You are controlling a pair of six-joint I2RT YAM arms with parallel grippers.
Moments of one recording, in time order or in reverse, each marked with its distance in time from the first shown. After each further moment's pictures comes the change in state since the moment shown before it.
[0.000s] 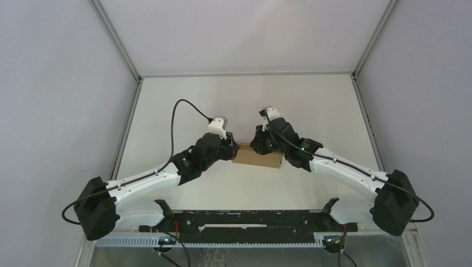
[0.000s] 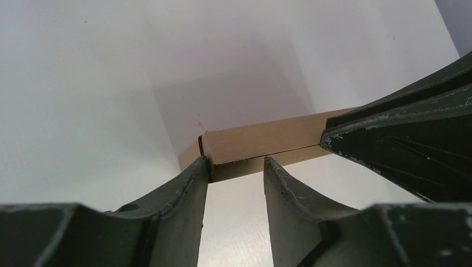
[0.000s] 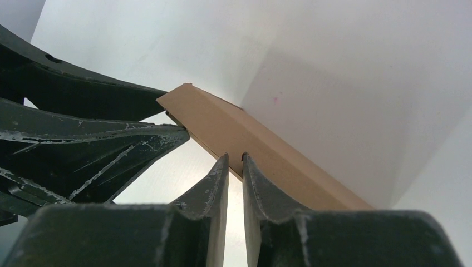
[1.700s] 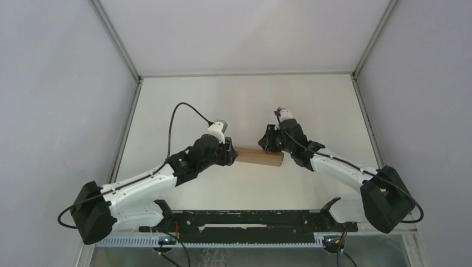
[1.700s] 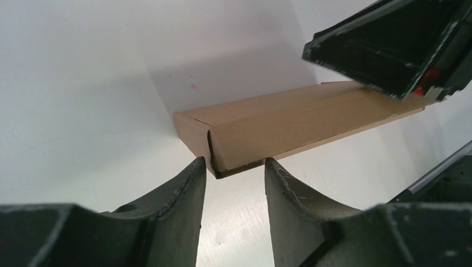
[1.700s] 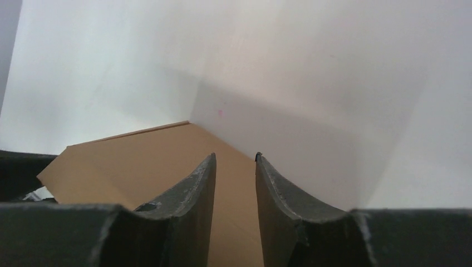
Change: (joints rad) left arm 0.010 -0.066 -0.002 -0.138 0.103 -0.010; right arm -0.167 0.046 -0.182 0.236 -0.073 0.053
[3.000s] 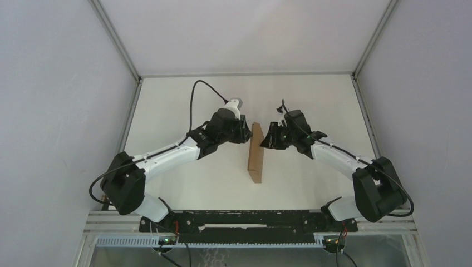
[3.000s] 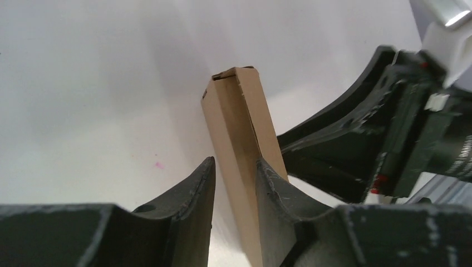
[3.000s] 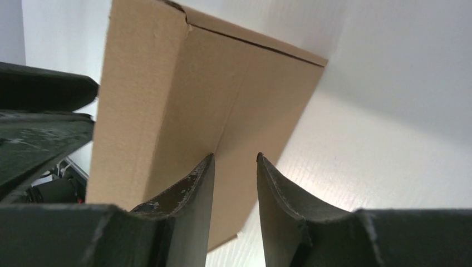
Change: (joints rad) left arm 0.103 0.380 0.323 0.051 0.144 -0.006; right arm -0.168 0.101 0.116 -0.182 -0.267 -0.008
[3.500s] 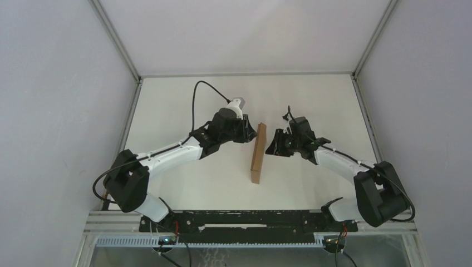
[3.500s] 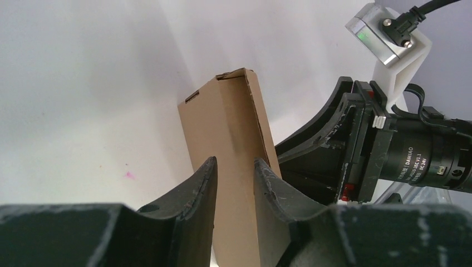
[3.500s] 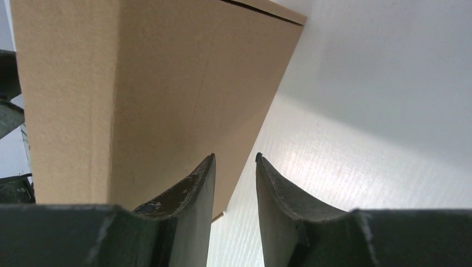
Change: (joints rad) left arm -0.006 0.034 0.007 0.074 0.066 -0.054; right arm -0.040 -0.028 -0.115 0.012 -0.038 0.046
